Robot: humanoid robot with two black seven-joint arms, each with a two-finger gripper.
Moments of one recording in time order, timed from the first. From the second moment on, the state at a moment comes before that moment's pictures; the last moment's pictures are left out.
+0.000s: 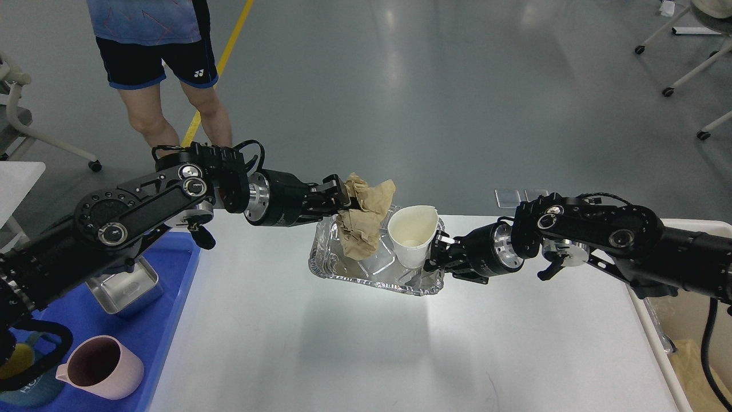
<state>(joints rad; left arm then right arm) -1.02 0.30 -0.44 -1.10 0.80 -0.55 0.28 1.15 -0.39 -0.15 1.11 -0.29 0.39 -0.19</state>
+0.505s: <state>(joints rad) -1.02 0.24 -0.35 -1.04 0.82 -0.48 0.28 1.15 -0.39 -0.15 1.11 -0.29 0.39 -0.19</state>
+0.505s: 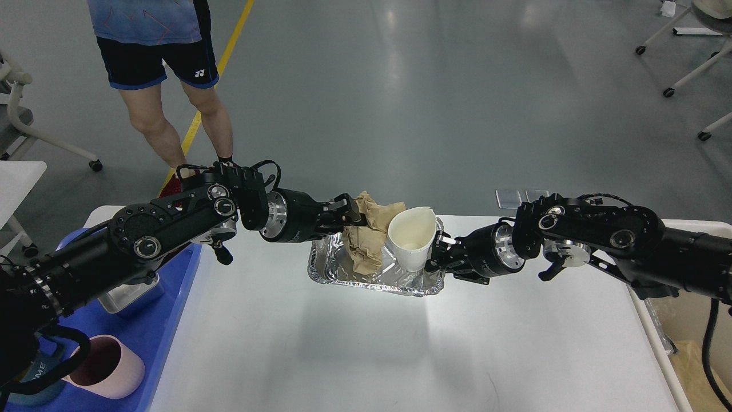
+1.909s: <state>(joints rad) -0.98 0.34 -0.62 -1.08 0.72 -0.44 0.26 1.15 -0.40 -0.15 1.11 -0.29 0.39 -0.19</state>
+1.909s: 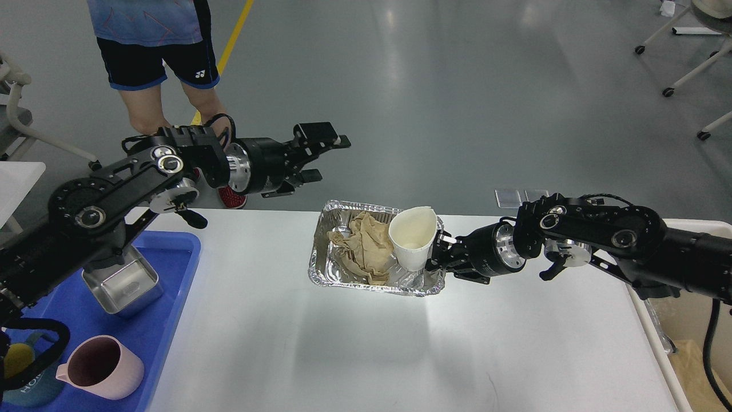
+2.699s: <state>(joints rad) -0.63 0.22 -1.29 -0.76 0.22 -0.34 0.12 1.14 -0.41 -0.15 1.11 -0.29 0.39 -0.19</state>
